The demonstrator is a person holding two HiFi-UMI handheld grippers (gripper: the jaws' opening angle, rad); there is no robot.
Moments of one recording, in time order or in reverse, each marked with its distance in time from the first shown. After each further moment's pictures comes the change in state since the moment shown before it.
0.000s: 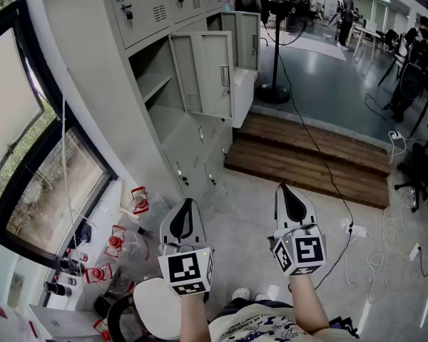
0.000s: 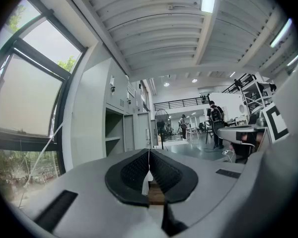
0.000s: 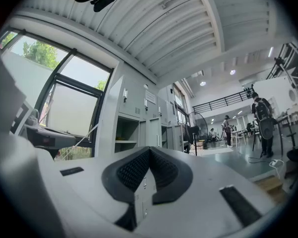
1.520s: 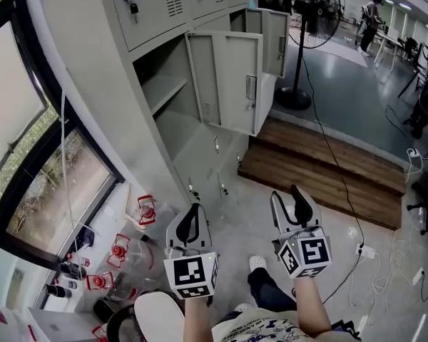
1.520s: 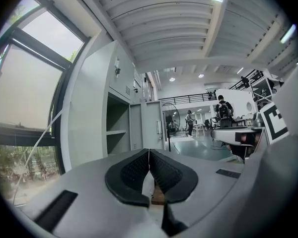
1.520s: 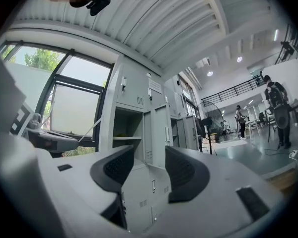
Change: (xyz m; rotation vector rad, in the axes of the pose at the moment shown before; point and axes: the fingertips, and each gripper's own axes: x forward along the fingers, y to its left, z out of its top) left arm 0.129 0.054 -0.034 -0.023 0.055 0.052; right arm 0.158 -0.003 -0.046 0.050 0.041 0.124
